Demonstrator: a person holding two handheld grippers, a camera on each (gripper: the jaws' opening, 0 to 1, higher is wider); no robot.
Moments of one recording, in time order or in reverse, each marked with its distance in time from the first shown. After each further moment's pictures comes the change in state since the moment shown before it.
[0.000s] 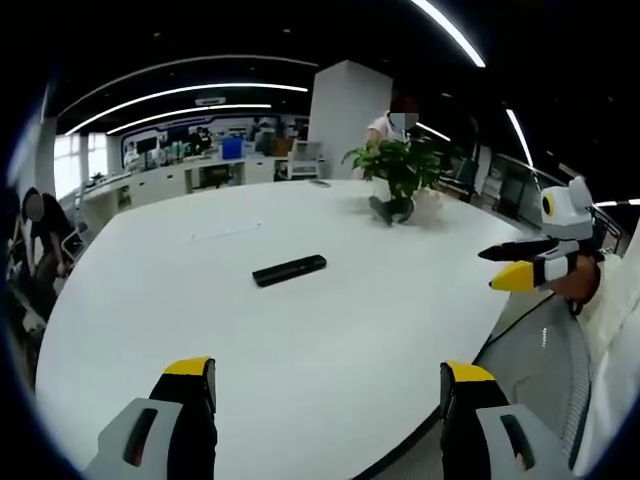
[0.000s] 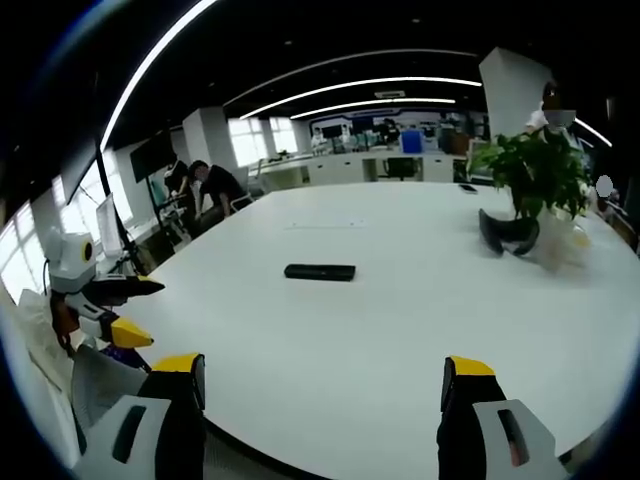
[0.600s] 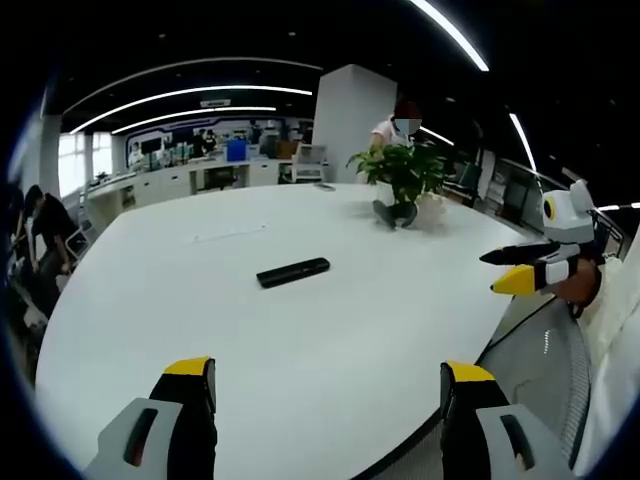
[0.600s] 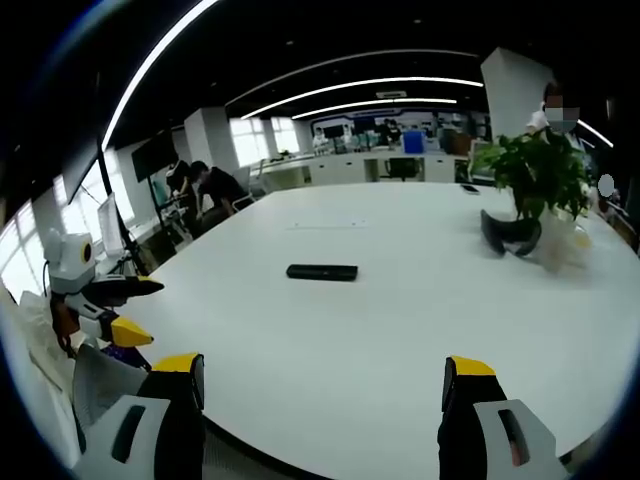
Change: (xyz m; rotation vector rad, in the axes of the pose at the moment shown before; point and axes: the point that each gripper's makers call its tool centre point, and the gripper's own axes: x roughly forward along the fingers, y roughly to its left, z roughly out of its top) left arm -0.005 0.001 -0.001 -0.017 -0.019 0.016; right arm 0.000 0.003 0.001 -0.004 -0.002 0.008
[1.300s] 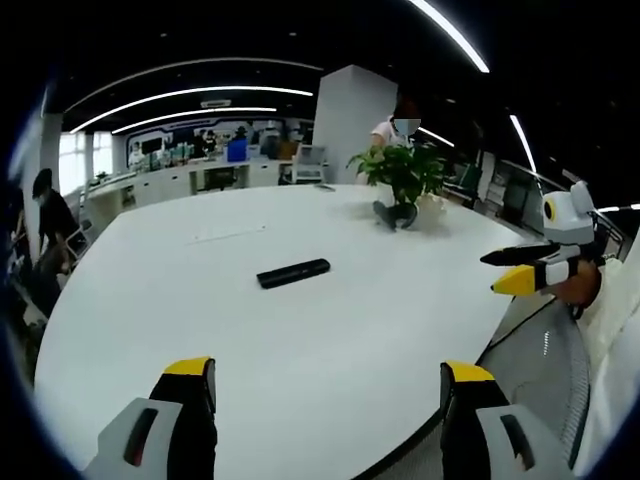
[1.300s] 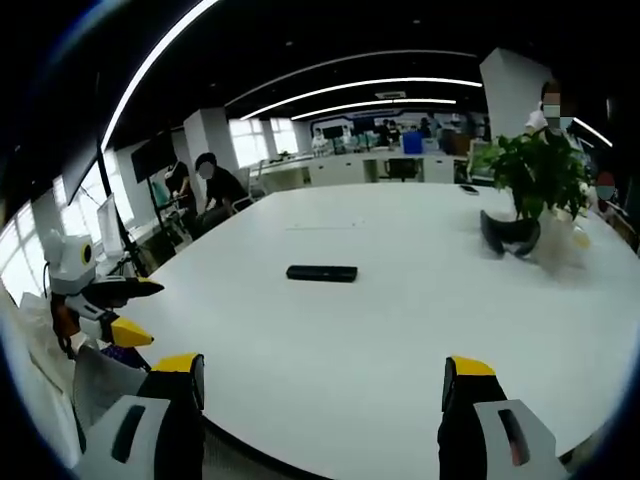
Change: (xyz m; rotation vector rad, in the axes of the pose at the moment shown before) left arm 0.000 0.001 0.000 -0.006 -0.004 -0.001; right arm 0.000 0.000 0.000 0.004 -0.003 -0.003
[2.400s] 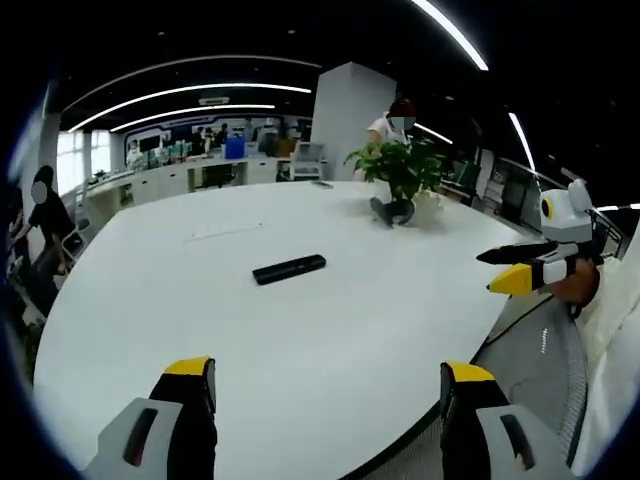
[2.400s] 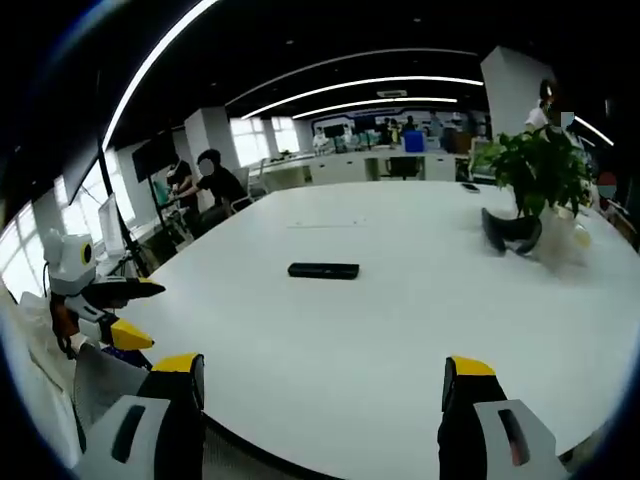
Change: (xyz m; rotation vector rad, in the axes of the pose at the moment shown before) left arm 0.000 -0.008 -0.004 0.004 0.016 -0.011; right arm -0.001 0.001 -0.003 0.005 0.004 0.006
